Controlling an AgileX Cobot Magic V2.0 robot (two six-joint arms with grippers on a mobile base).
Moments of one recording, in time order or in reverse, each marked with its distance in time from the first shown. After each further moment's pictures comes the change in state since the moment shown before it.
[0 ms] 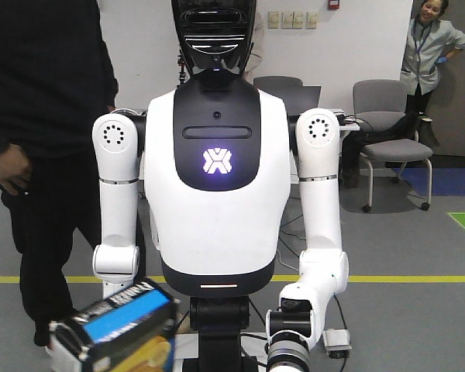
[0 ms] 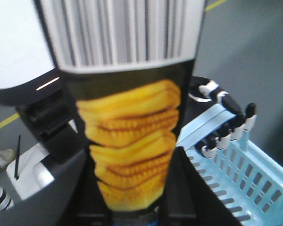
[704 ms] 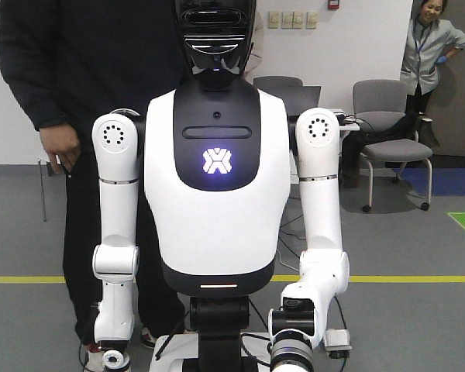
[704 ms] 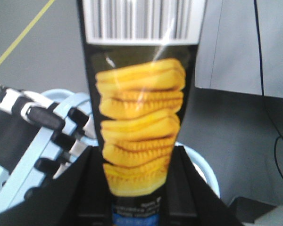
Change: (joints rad) left arm -0.447 0.446 -0.144 -0.011 -0.178 0.051; right arm 0.000 0.000 0.000 0.000 0.000 0.000
